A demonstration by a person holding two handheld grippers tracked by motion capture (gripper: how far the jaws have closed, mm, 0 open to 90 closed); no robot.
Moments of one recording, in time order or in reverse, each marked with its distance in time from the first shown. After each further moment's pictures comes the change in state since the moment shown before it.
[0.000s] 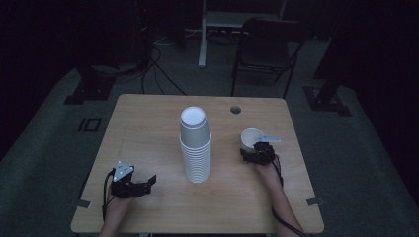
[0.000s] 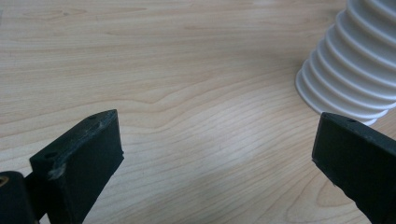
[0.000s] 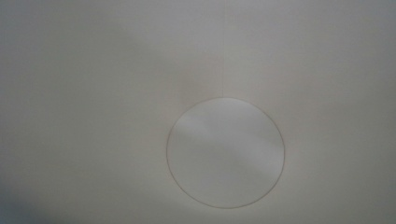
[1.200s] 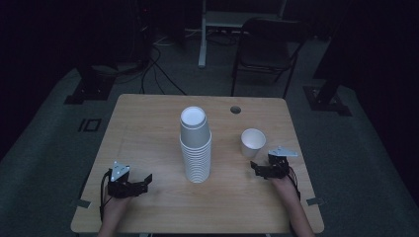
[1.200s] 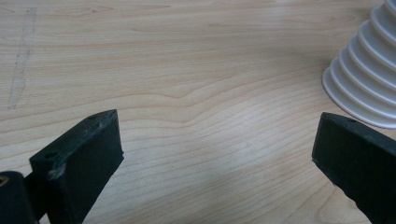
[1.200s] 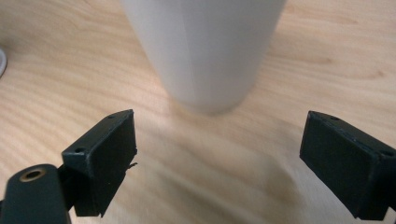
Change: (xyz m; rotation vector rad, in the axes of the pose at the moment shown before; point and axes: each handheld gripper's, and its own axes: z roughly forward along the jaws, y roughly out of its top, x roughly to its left) left arm 0.010 -0.004 -0.001 -0.003 0.062 -0.015; right arm -0.016 -0.040 -0.051 -0.044 0.049 -0.036
